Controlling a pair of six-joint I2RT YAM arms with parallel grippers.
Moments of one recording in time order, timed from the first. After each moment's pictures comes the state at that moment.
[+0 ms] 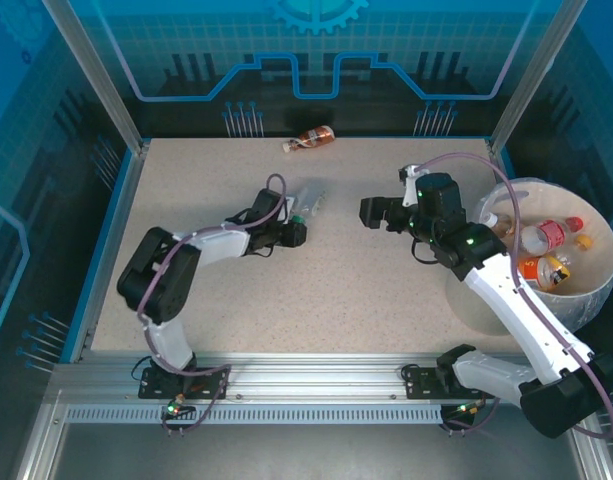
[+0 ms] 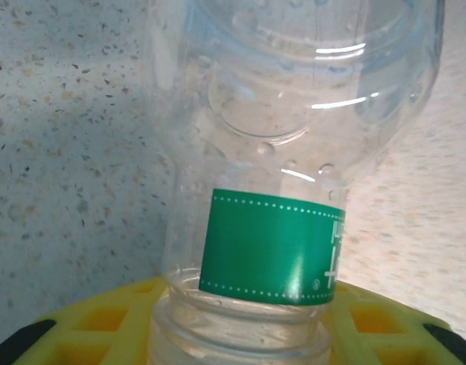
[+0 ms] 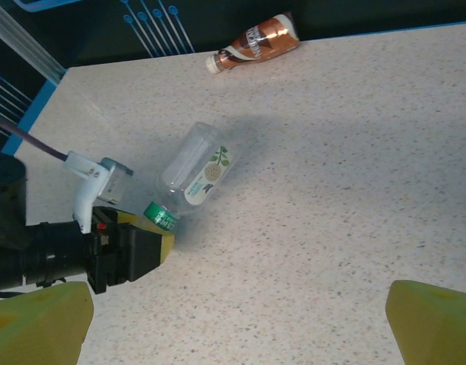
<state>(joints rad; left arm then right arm) -0.45 1.76 0.99 -0.03 0.18 -0.38 0.43 1.09 1.11 -0.58 -0.01 0.39</state>
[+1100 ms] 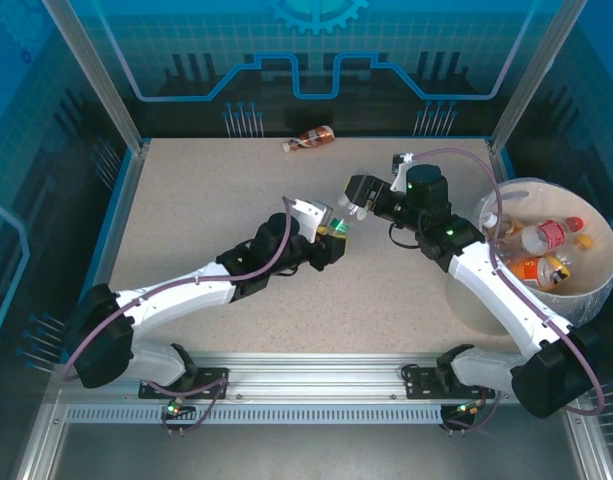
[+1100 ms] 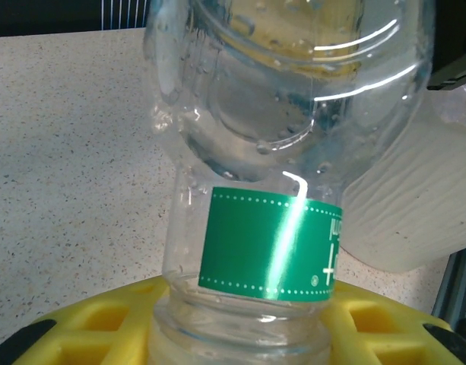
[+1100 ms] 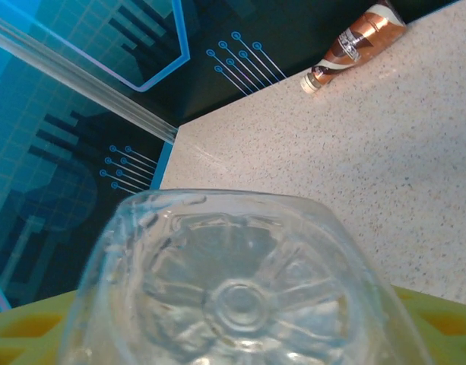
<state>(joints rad) -0.83 1.37 0.89 0.14 0.06 -0.36 0.43 1.20 1.06 -0.24 -0.19 0.74</state>
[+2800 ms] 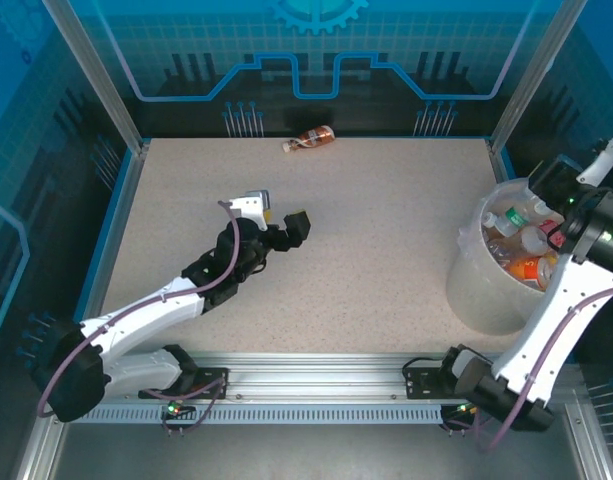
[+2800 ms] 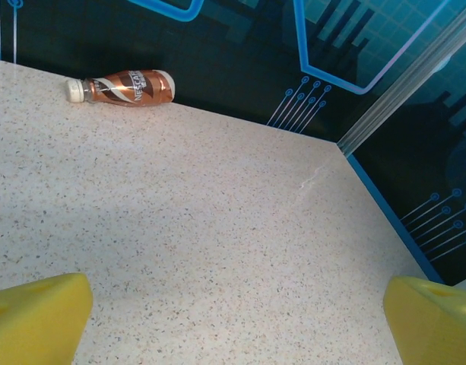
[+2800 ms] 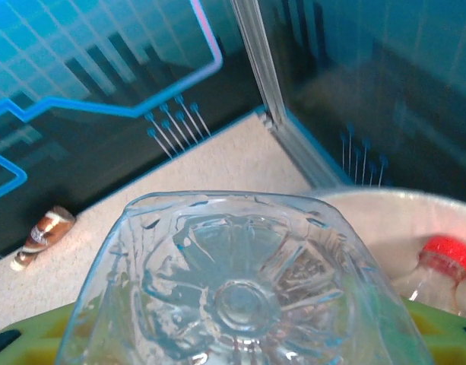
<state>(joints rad) -0.69 1.15 0.71 0.18 -0.27 -0.59 -0.64 1.16 1.70 -1.13 -0.33 0.17</state>
